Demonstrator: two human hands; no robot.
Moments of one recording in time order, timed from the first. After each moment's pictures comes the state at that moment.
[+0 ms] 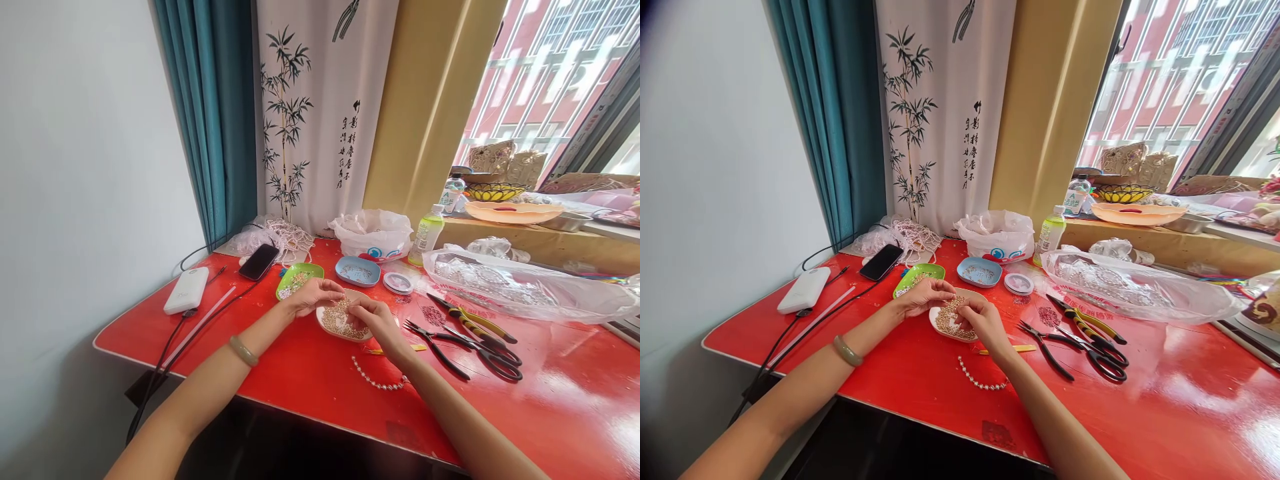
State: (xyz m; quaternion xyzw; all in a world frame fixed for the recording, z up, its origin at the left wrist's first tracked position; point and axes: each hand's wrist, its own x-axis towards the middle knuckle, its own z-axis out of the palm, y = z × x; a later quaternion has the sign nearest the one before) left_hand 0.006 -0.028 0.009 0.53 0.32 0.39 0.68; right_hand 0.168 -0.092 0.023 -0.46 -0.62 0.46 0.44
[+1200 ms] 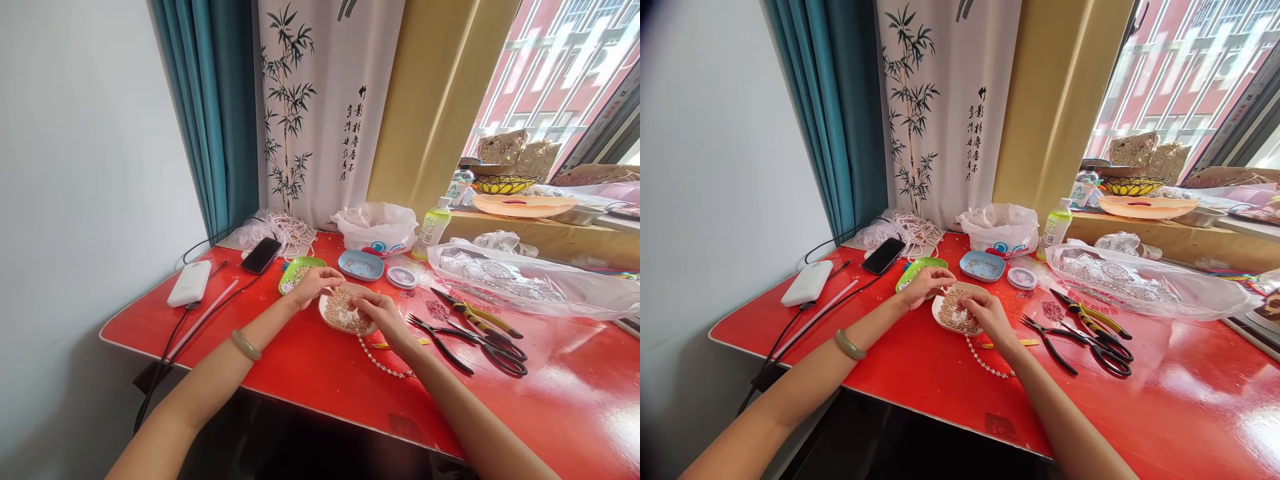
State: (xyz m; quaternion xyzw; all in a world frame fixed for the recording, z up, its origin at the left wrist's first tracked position) left_hand 0.005 -0.034 0.019 0.59 0.33 0.44 0.58; right_hand 0.170 -0.091 0.028 -0.46 -0.63 0.47 0.42
